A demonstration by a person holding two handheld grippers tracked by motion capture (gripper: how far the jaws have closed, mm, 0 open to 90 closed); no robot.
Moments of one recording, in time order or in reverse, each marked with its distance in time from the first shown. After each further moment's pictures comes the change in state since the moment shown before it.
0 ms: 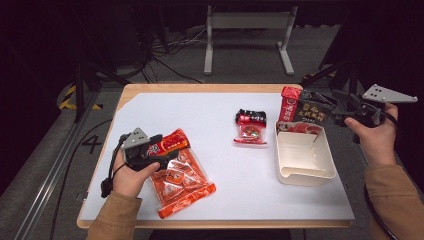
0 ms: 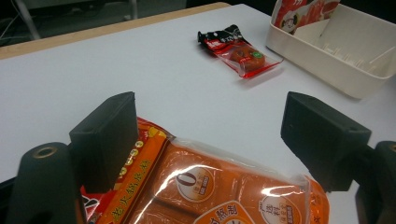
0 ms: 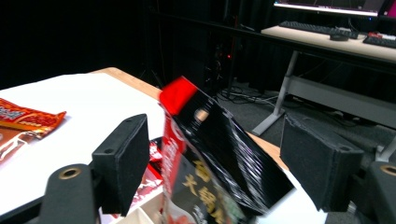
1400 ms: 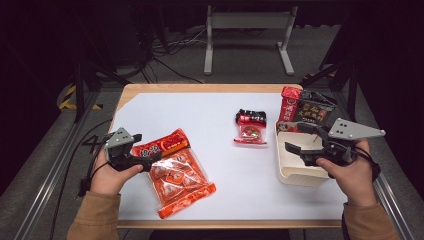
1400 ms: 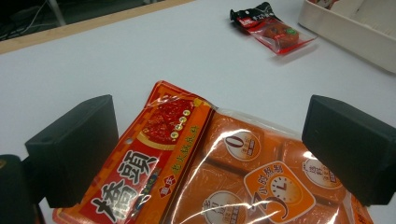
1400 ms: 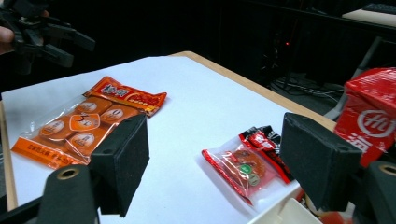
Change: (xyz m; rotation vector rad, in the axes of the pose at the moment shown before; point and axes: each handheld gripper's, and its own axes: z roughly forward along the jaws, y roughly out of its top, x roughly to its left) left arm 0.031 -0.009 -0.029 0.069 0.071 0.001; right arm 0.130 -0.003 -0.002 0.065 0.199 -0.018
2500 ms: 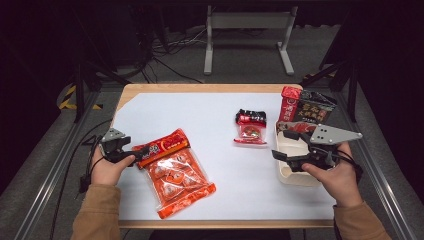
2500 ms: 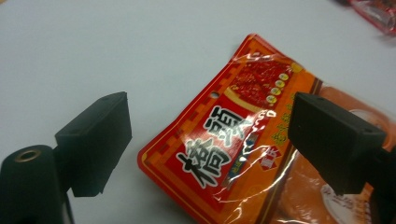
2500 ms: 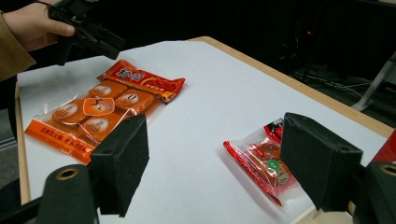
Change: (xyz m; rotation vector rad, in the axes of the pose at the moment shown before) left arm 0.060 -0.043 0.030 0.074 0.157 -0.167; right arm 0.013 -0.011 0.026 0.053 0.052 -0.023
